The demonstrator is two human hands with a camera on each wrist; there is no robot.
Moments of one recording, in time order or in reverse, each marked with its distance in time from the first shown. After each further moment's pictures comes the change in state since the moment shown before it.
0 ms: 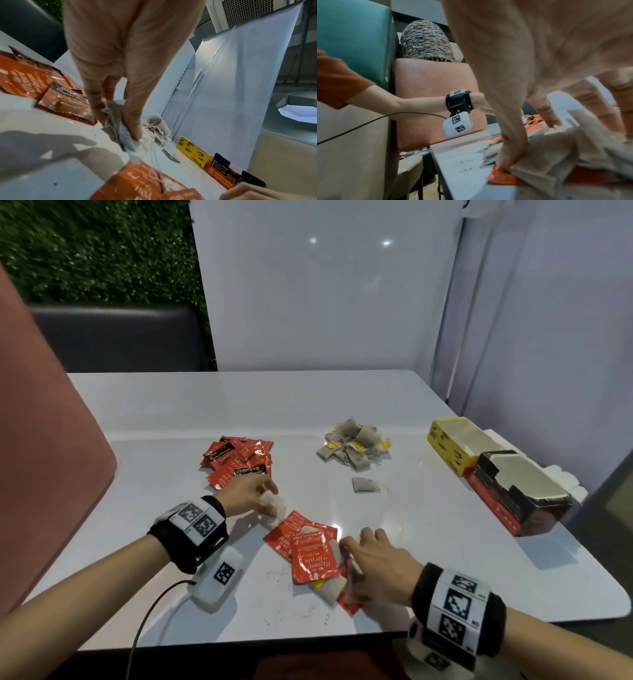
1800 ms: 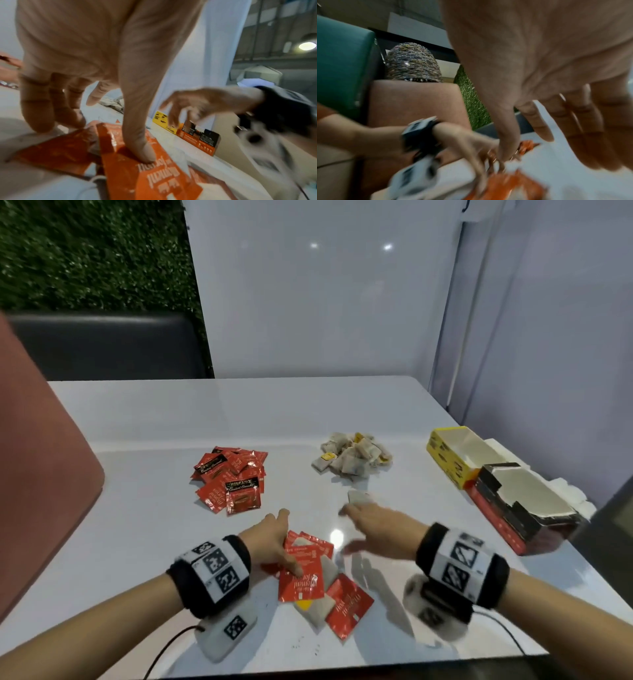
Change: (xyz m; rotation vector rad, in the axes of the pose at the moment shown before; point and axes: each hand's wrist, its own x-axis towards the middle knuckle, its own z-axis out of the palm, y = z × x) left_hand -0.008 0.048 0.043 0.066 -0.256 -0.146; right_hand 0.042 0.034 -0.059 0.029 0.011 -0.131
